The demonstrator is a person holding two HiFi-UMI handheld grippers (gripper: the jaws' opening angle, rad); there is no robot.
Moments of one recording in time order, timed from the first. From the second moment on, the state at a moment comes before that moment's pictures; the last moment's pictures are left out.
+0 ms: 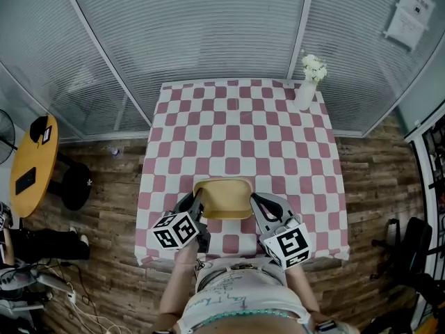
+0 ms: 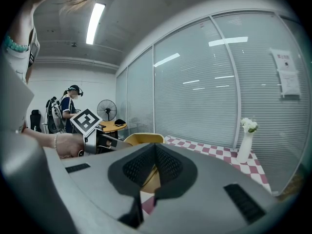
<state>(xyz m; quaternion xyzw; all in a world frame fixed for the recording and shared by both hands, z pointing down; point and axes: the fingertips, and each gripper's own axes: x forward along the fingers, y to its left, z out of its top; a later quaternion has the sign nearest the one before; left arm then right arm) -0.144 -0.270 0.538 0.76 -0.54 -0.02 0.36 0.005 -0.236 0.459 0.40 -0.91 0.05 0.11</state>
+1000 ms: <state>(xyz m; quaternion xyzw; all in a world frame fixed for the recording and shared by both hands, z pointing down) -0.143 -0.264 0.536 0.76 -0.54 -0.03 0.37 0.001 -0.231 0.452 0.39 -0.91 0.04 0.11</state>
